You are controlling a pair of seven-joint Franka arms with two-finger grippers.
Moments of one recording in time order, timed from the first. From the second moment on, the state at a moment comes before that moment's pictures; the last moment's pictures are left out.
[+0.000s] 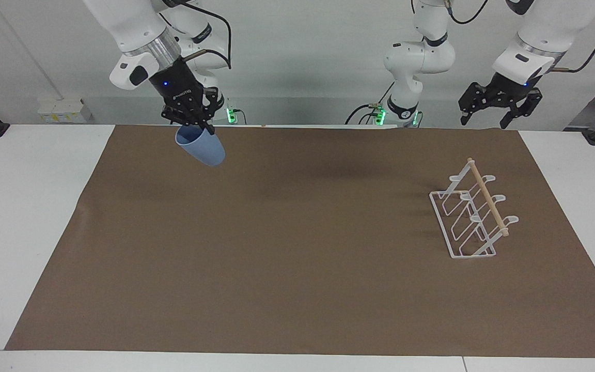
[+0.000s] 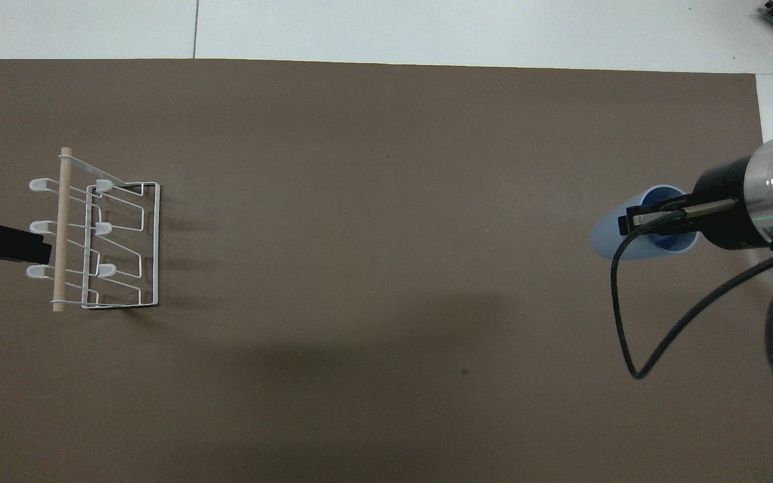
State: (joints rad) left arm -0.08 -0.12 -0.02 -1.63 -0.03 1.50 0.08; right arm 0.06 -0.05 0.08 -1.60 0.36 1.68 0.01
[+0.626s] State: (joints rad) left arm -0.19 -0.13 -0.04 -1.65 -0.16 1.62 0.47; right arm 0.09 -0.07 0.18 -1.67 0.59 1.80 0.07
